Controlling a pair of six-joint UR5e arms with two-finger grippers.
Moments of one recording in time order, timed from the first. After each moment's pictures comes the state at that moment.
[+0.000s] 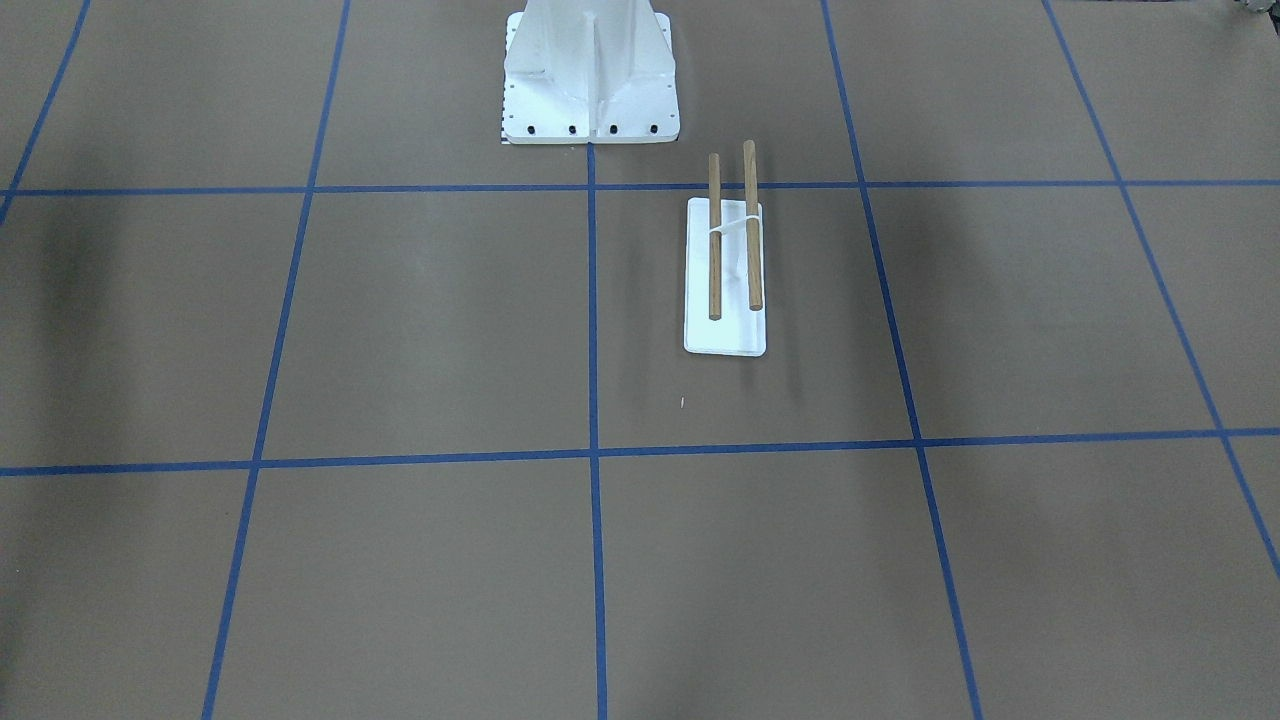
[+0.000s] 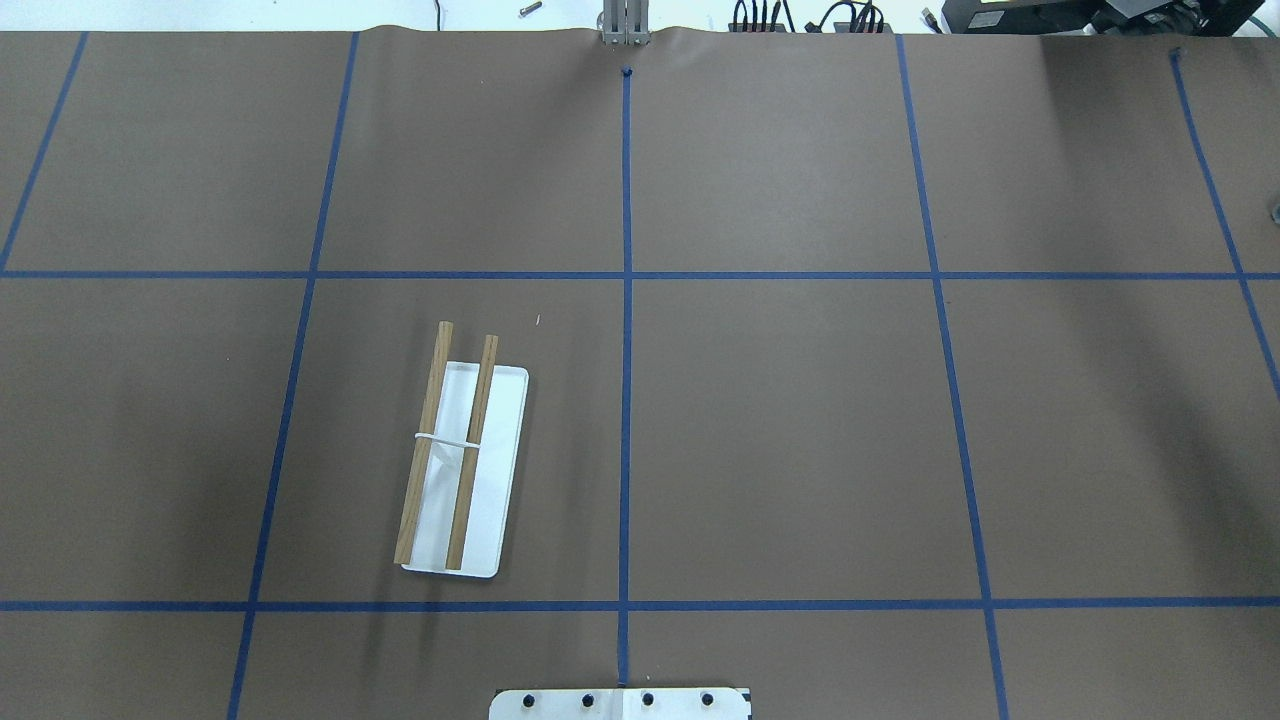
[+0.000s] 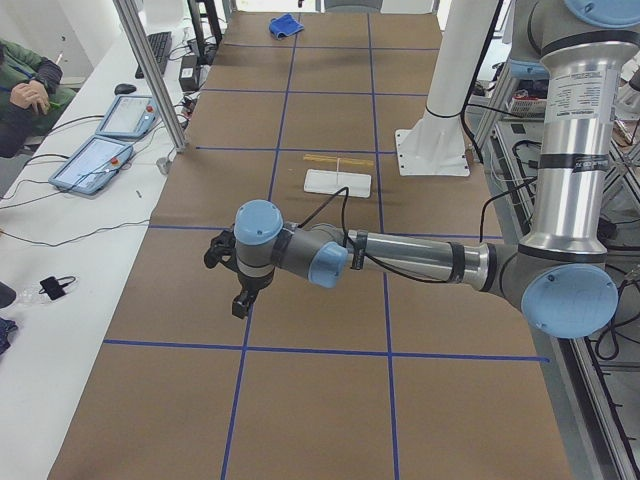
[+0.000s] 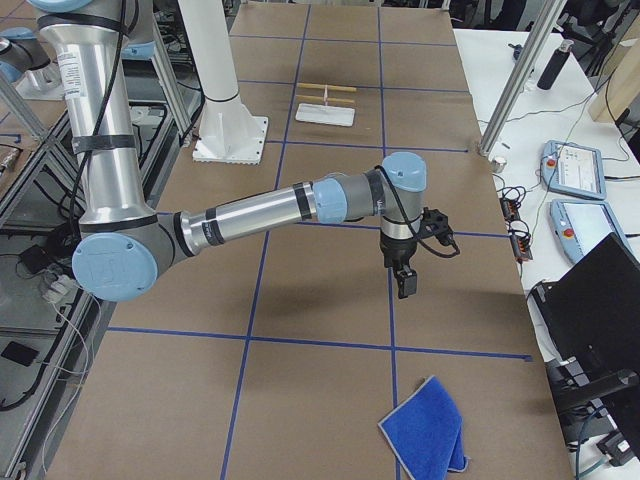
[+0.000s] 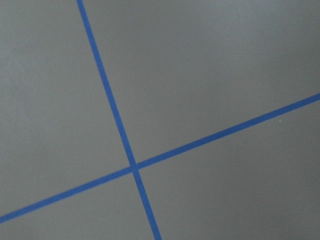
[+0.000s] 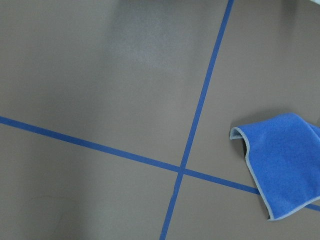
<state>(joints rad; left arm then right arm) -1.49 -1.60 -1.65 -1.93 -2.35 0.06 1.46 -1.44 1.75 -1.66 2.13 -0.06</state>
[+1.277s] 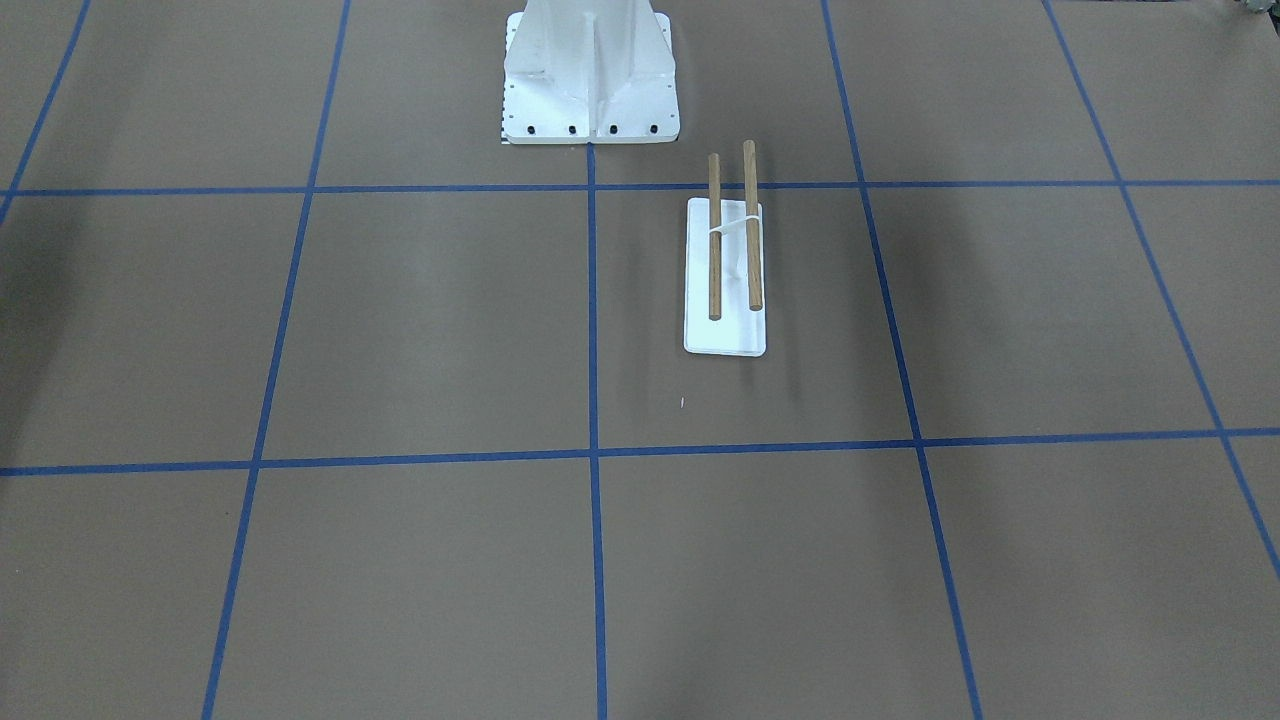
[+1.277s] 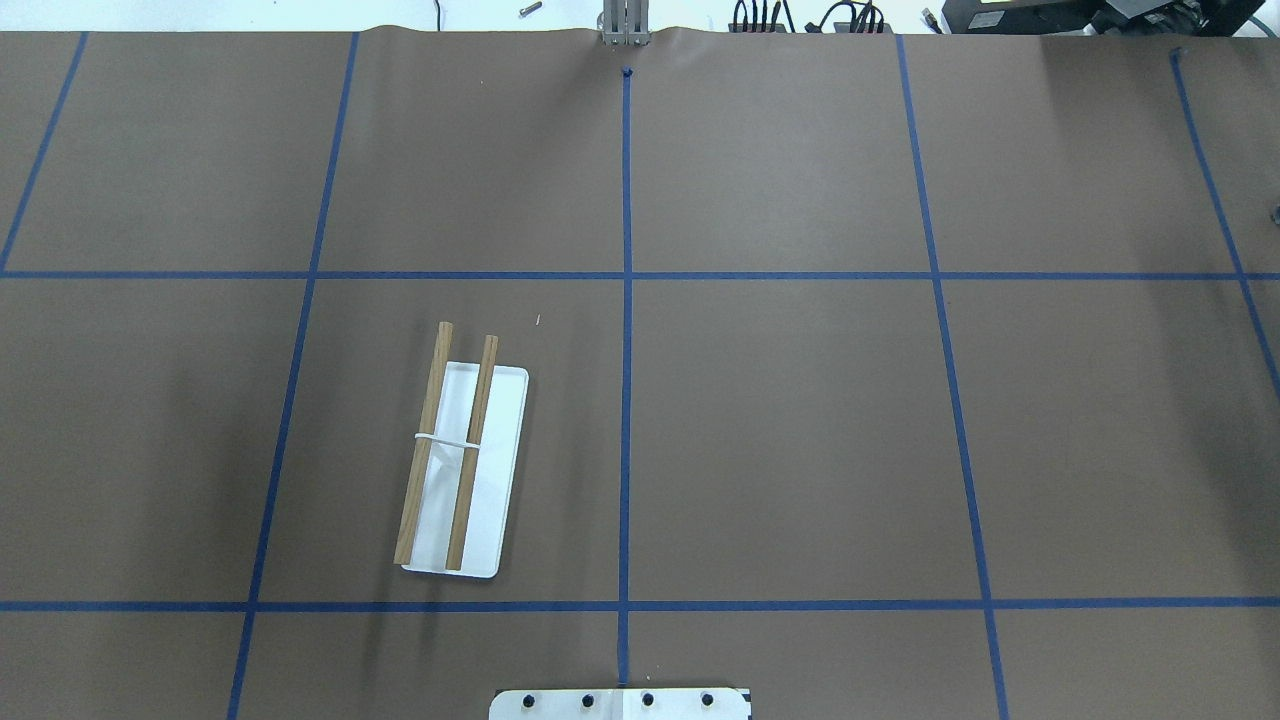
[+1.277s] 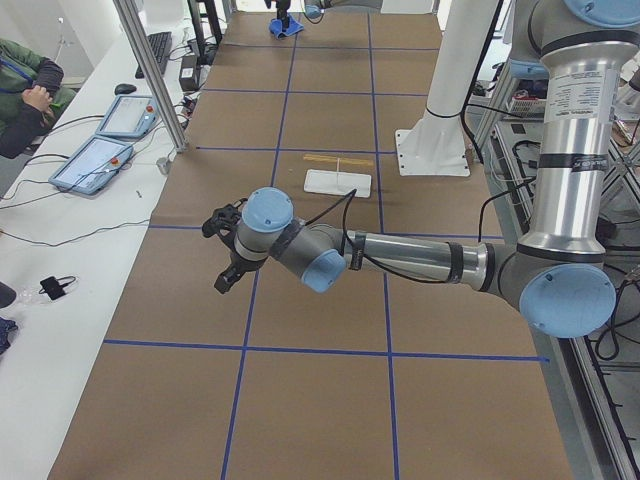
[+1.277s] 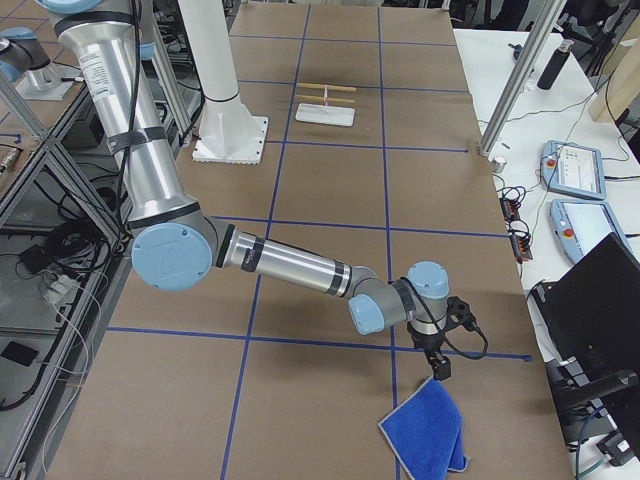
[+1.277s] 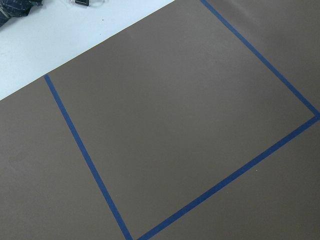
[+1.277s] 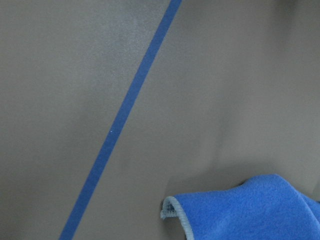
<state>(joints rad) -1.49 -1.60 -1.64 -2.14 -2.35 0.06 1.38 -1.25 0.94 -0.93 2.00 -0.07</state>
